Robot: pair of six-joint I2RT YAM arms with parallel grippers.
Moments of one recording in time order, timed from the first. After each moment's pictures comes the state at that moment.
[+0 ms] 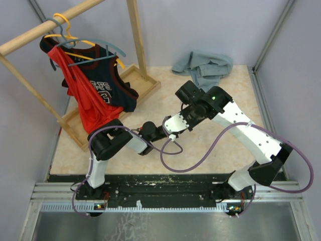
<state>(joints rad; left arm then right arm) -0.91 2.04 0.81 1.52 0.35 0.13 0.82 1.45 1.70 -1.43 0.14 -1.44</state>
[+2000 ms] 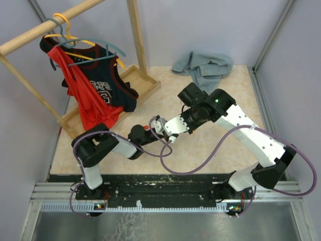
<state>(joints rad) -0.89 1.86 0.63 1.52 0.36 -0.01 0.82 1.42 1.67 -1.42 0.06 -1.40</state>
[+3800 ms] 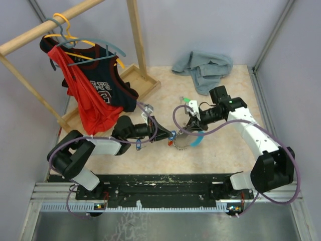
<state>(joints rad) -0.68 1.59 0.53 1.20 0.78 -0.65 0.29 1.34 1.15 -0.98 -0.95 -1.20</state>
